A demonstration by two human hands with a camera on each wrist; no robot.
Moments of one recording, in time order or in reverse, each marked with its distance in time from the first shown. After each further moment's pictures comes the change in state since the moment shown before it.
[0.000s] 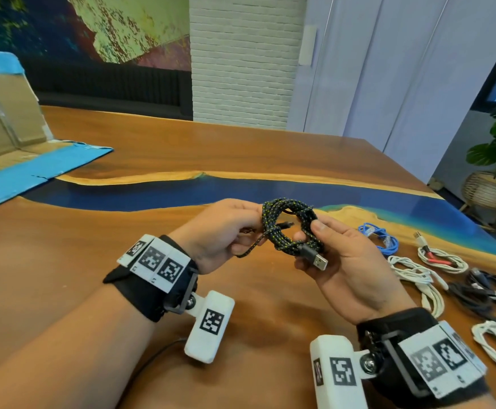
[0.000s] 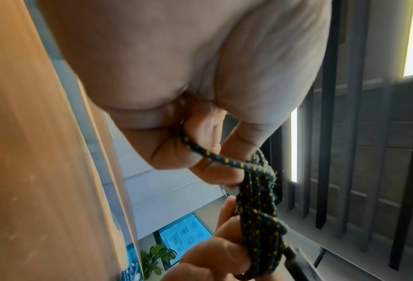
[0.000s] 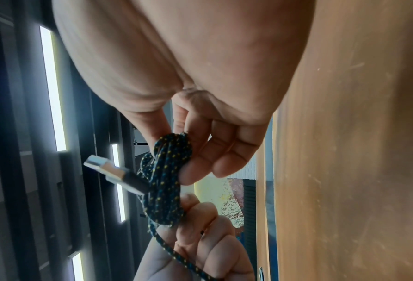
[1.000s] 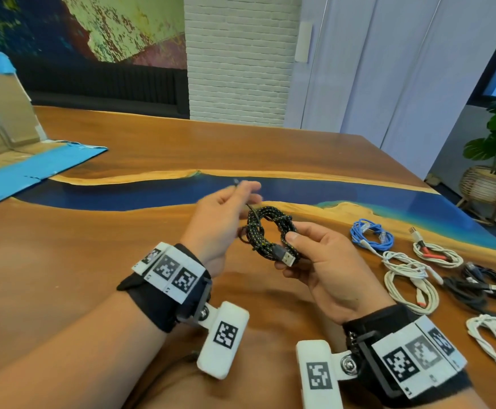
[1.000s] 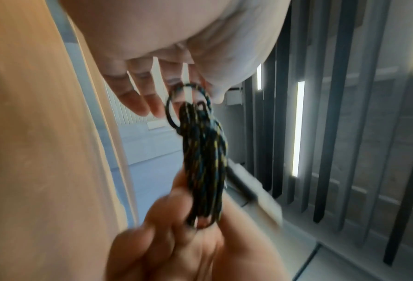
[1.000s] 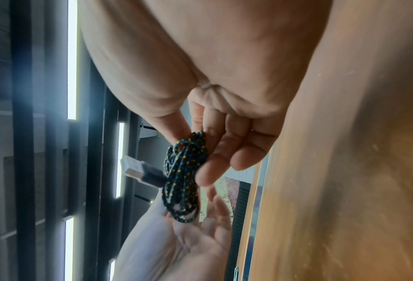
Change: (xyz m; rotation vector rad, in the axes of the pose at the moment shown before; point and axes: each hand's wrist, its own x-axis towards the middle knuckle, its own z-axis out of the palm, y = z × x) left_hand 0.015 -0.013 0.016 -0.176 0.448 0.179; right_hand 0.003 0.016 0.000 -0.217 0.081 0.069
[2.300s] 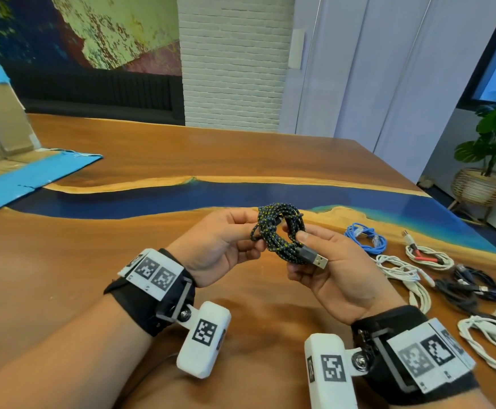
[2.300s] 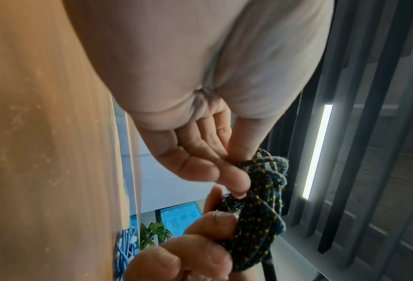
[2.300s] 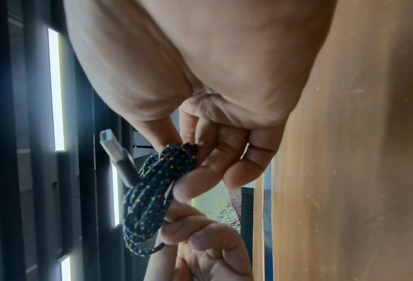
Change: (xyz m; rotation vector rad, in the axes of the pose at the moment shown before) left_hand -0.005 -0.004 -0.009 -0.178 -0.489 -0.149; right_hand -0.004 -0.015 -0.012 0.162 -0.031 0.035
